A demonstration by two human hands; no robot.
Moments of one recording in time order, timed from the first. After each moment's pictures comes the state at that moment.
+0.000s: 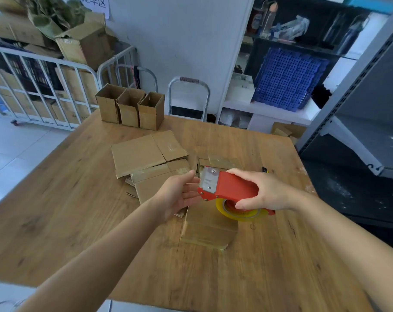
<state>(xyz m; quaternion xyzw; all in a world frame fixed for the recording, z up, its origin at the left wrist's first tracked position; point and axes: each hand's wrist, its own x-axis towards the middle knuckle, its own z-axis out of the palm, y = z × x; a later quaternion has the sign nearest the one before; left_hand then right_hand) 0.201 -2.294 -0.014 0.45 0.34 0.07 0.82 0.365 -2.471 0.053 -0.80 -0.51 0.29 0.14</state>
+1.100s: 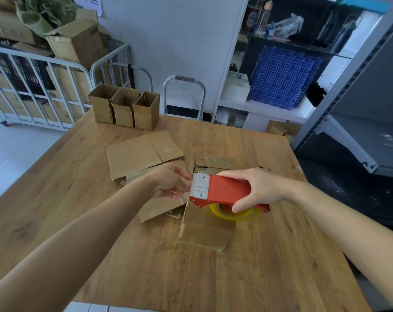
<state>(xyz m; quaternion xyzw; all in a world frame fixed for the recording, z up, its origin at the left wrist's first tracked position) 0.213 -2.247 0.003 0.61 0.34 -0.09 0.71 0.377 -2.452 0.060 -0.77 -0.55 0.31 0.08</state>
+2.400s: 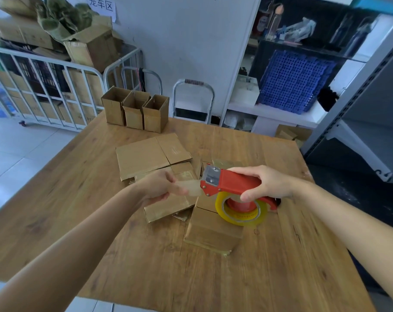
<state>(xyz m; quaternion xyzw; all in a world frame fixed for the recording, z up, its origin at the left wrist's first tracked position) 0.176 -2.238 0.001 0.67 0.35 -0.03 0.65 0.396 -2.449 0.055 -0.76 -0.49 0.39 0.18</state>
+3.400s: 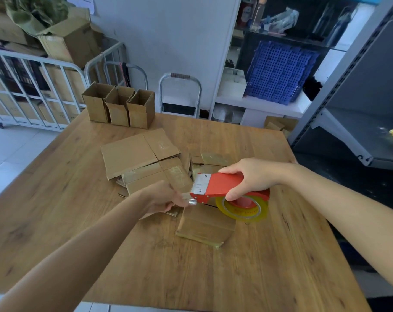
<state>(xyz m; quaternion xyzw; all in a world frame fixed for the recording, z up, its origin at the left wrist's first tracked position) 0.204 -2.259 -0.037 0.66 0.37 -0.15 0.64 0.377 -2.439 0.080 -0.80 -0.51 0.30 -0.04</state>
